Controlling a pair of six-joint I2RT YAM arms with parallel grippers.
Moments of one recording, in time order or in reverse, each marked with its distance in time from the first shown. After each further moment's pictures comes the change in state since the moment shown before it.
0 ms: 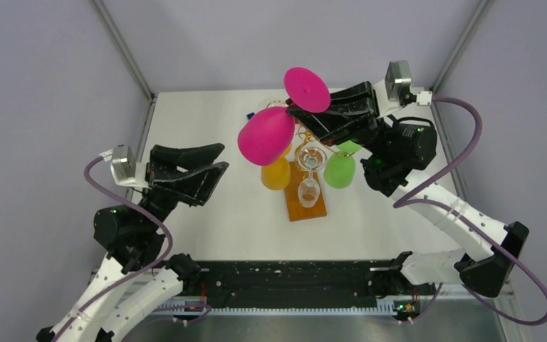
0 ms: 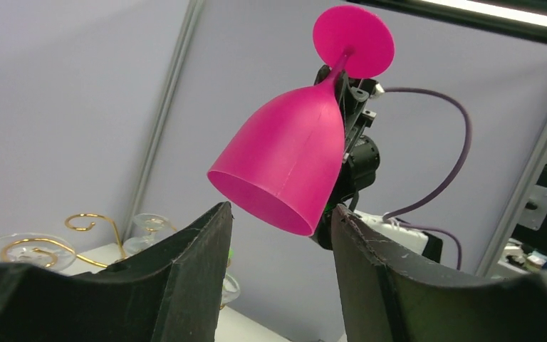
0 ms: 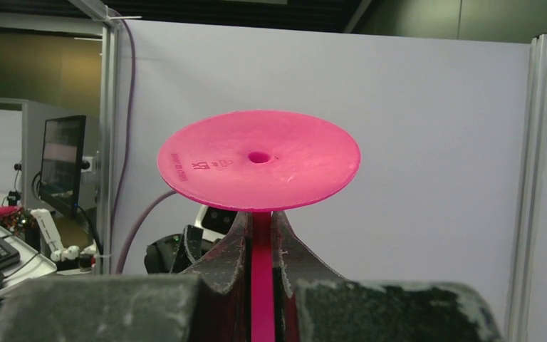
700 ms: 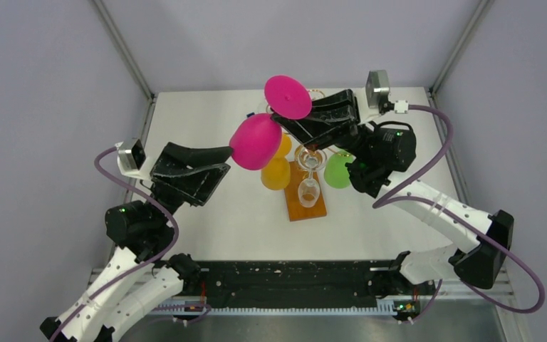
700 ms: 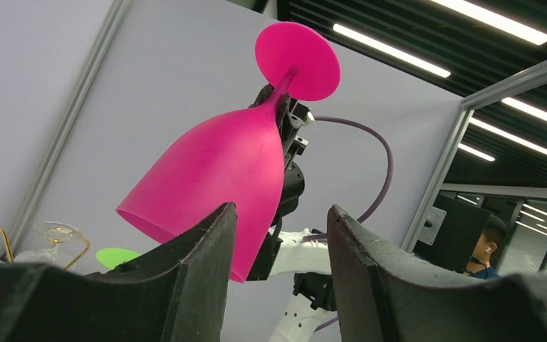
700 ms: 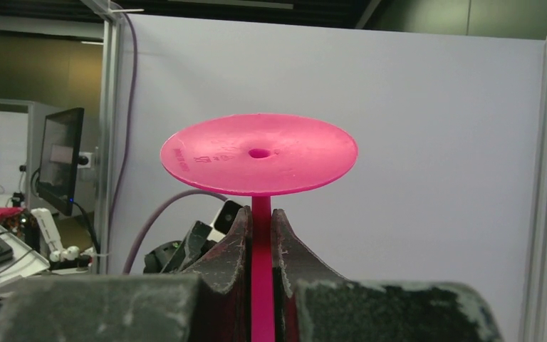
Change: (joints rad) left arm 0.000 0.068 -0.079 0.291 0.052 -0.303; right arm 0.066 0.077 -0.017 0.116 0.021 -0.024
